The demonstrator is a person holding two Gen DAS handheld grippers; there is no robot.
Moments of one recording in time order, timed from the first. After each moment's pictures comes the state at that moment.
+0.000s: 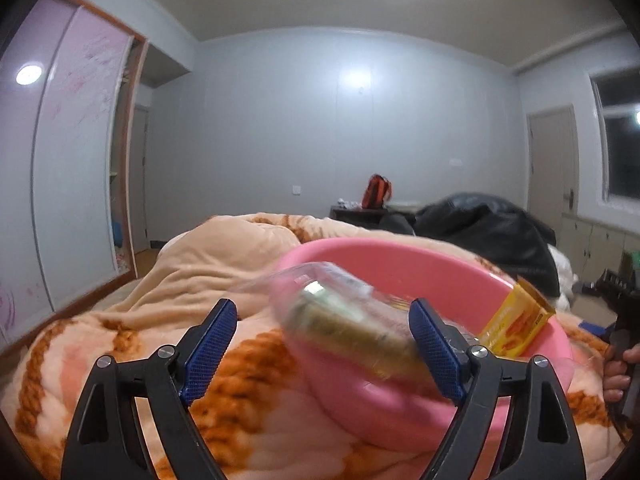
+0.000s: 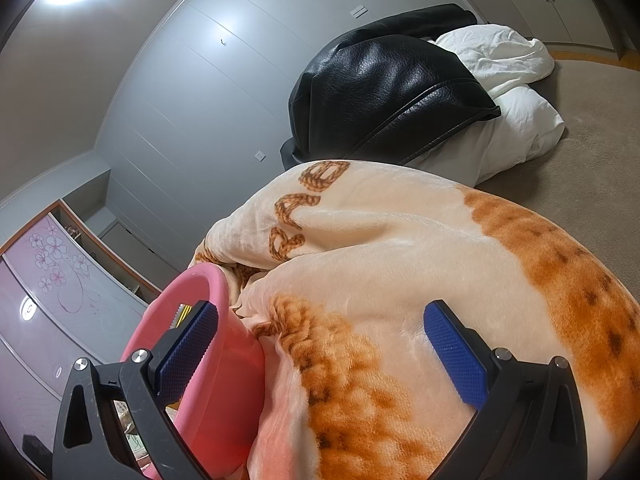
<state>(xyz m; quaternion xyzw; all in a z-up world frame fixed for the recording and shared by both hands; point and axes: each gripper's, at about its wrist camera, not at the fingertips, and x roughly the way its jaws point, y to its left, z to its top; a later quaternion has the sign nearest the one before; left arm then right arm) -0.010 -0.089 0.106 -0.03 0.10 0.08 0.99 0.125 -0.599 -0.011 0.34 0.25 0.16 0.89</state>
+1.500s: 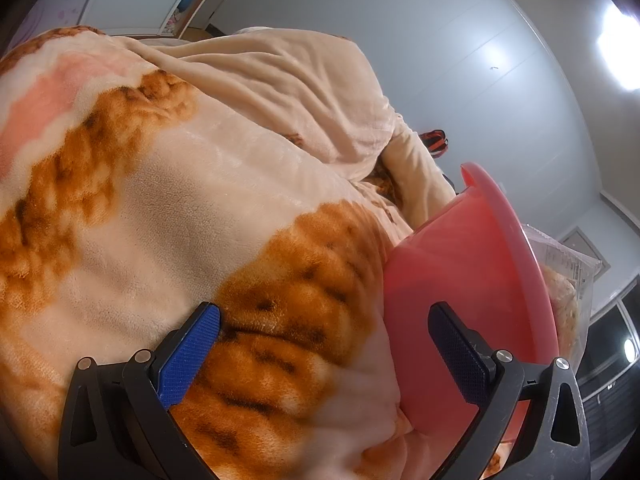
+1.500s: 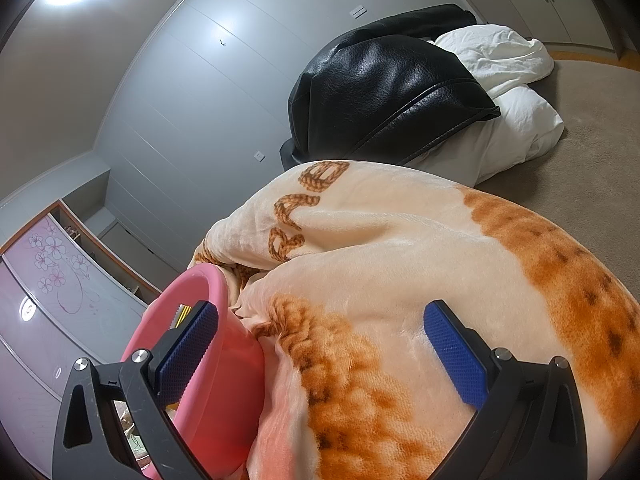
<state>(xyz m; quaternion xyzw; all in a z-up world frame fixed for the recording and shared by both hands) 0.020 0.044 0.015 -0.40 0.28 0.07 0.87 0.126 -0.600 -0.011 0.34 0.25 0.16 0.89</state>
